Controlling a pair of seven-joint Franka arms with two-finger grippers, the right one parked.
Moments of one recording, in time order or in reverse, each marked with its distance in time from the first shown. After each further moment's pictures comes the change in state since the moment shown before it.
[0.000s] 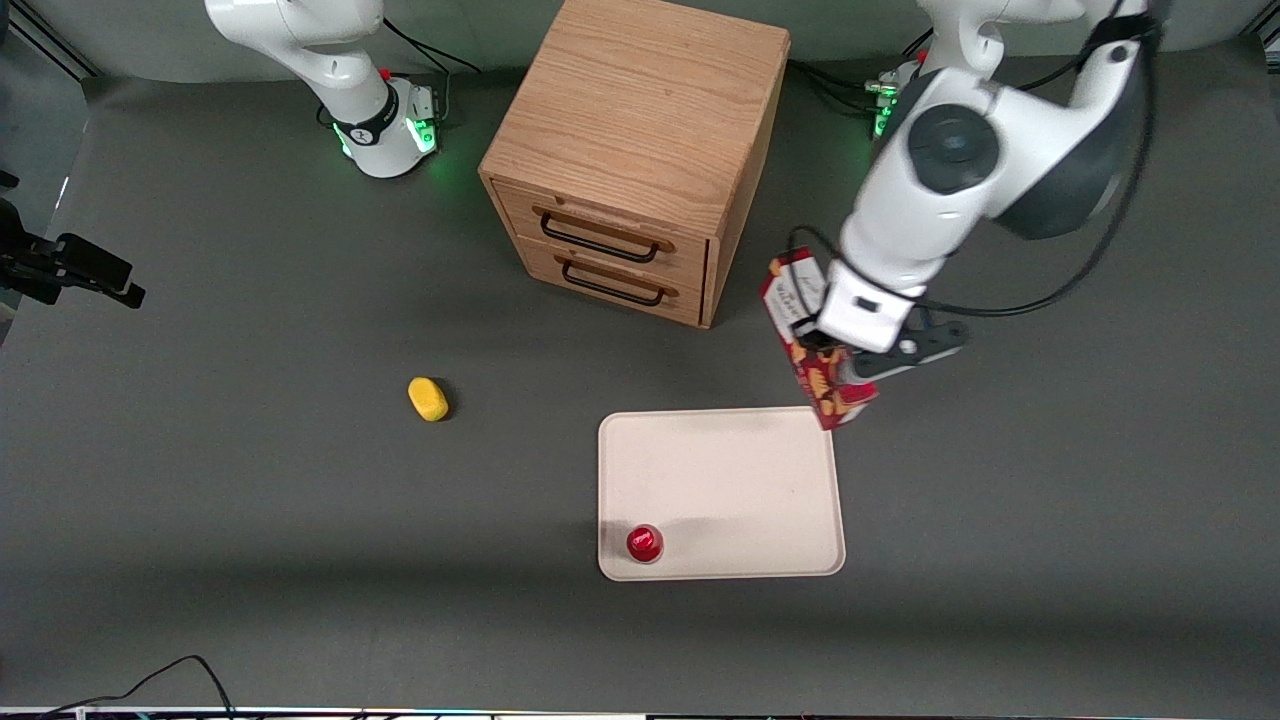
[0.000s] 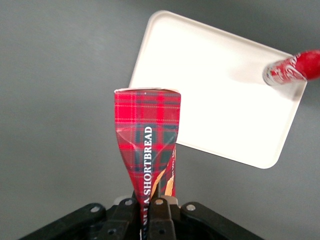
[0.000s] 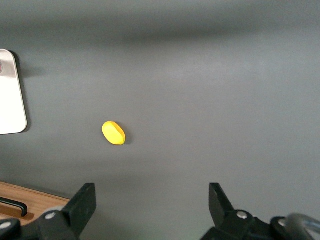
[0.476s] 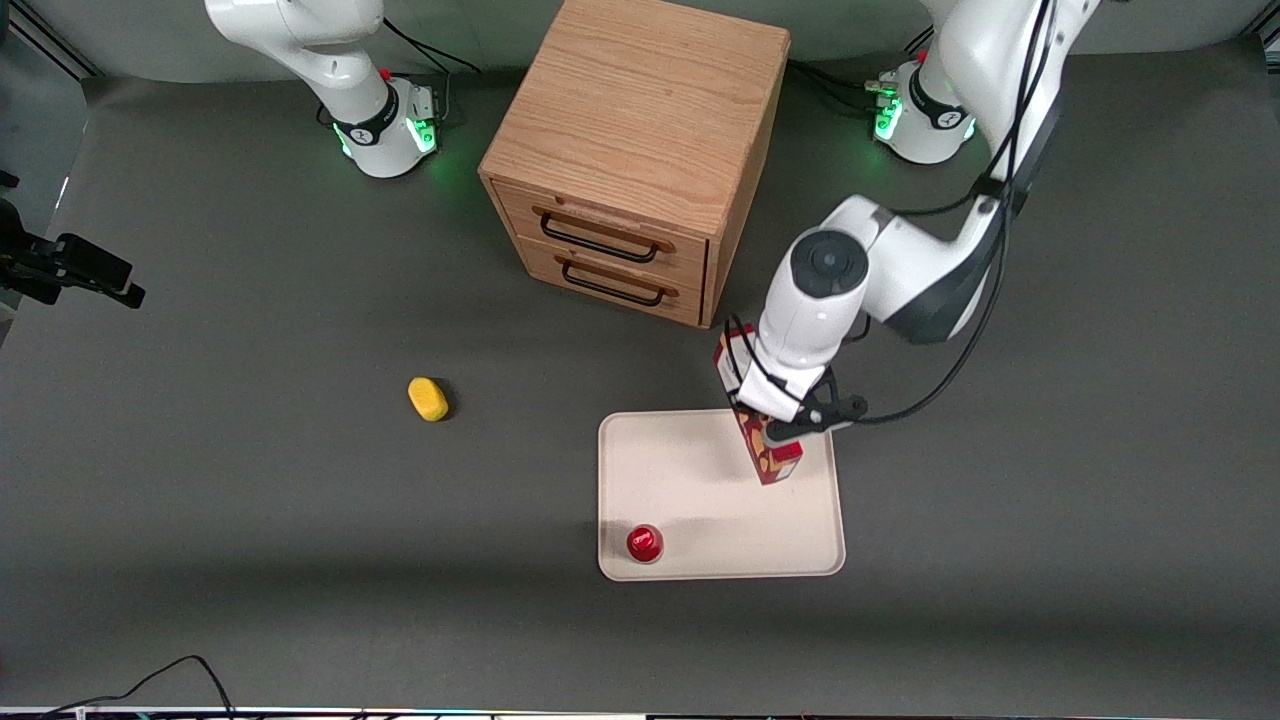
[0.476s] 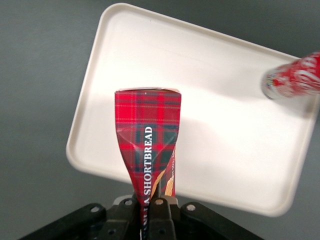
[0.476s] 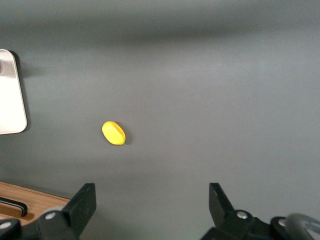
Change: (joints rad) arm -0.032 0.287 0.022 0.016 0.165 0.313 -0.063
